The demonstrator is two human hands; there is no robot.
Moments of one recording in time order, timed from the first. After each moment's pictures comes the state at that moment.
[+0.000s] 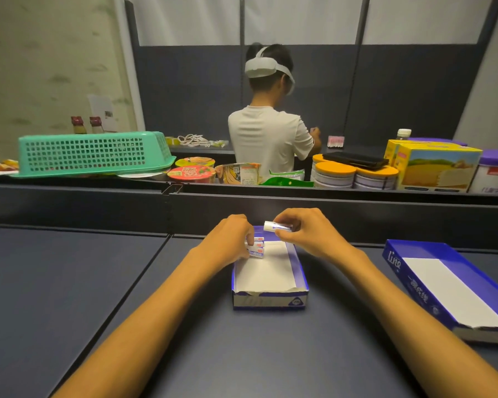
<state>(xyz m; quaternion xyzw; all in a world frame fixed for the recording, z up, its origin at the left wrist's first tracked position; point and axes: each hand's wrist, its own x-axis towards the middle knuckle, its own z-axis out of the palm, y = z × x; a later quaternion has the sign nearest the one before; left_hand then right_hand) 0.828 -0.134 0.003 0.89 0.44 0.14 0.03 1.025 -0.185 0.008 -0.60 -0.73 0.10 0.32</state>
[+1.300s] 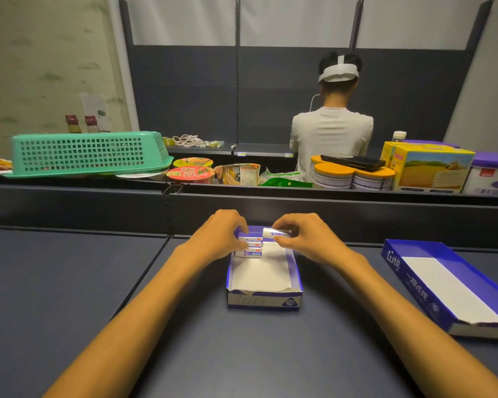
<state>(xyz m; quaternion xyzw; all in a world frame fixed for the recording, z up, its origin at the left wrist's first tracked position) 0.808 -0.121 0.007 0.88 0.43 0.18 0.06 1.013 -0.191 0.008 -0.62 -0.73 0.09 0.28</state>
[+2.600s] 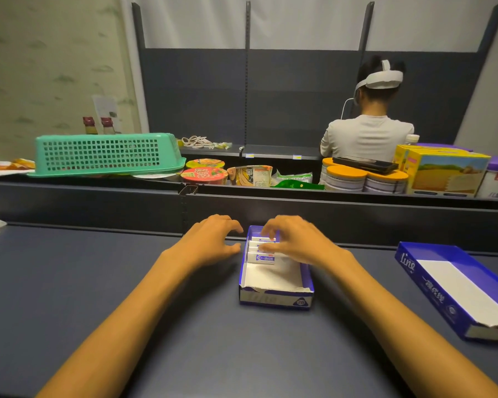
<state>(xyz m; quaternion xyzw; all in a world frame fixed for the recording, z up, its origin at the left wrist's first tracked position) 0.756 -0.126 0.009 0.89 0.42 0.15 0.00 0.967 -0.181 0.015 -0.60 -0.78 0.02 0.18</state>
